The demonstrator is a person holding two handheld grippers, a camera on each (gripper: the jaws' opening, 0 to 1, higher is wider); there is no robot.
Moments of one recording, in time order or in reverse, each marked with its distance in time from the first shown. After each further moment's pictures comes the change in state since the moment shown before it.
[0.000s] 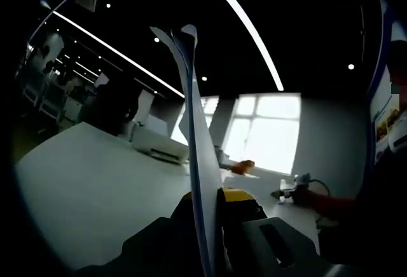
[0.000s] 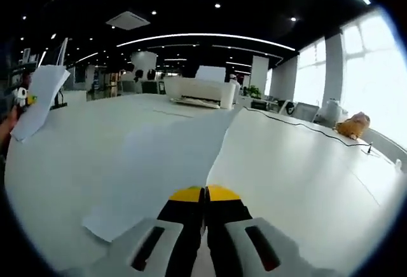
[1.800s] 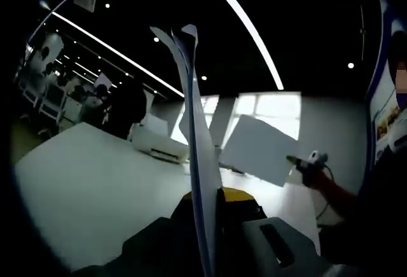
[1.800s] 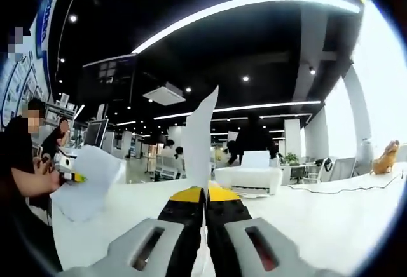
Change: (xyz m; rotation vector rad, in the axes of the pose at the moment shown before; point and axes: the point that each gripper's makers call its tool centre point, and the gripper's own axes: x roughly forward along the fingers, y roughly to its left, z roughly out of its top) left arm 0.001 -0.002 -0.001 0.005 0.005 0.001; right arm -0.071 0.119 0.182 0.043 -0.529 0.287
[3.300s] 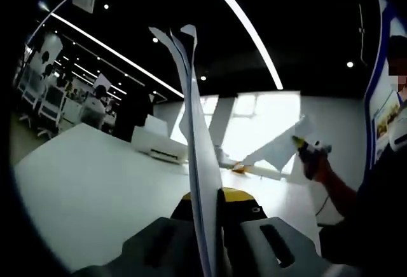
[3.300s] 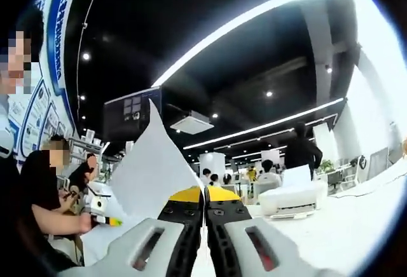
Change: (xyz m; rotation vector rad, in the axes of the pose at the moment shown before) left arm 0.000 -0.002 0.000 0.009 0.000 -0.003; right arm 0.034 0.088 0.058 0.099 -0.175 0.221
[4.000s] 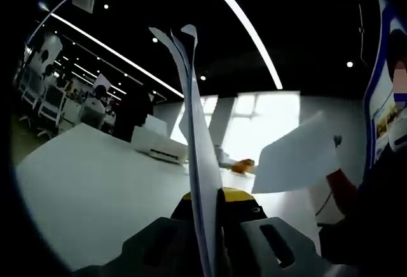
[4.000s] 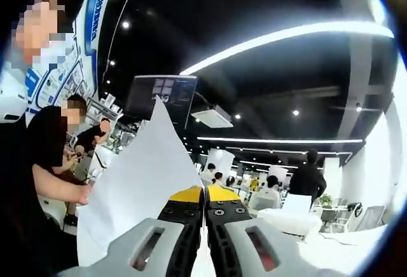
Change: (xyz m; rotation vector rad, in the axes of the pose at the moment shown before) left arm -0.001 0.002 0.001 0.000 0.000 -0.002; right arm 0.009 0.051 0.023 -0.256 0.044 0.130
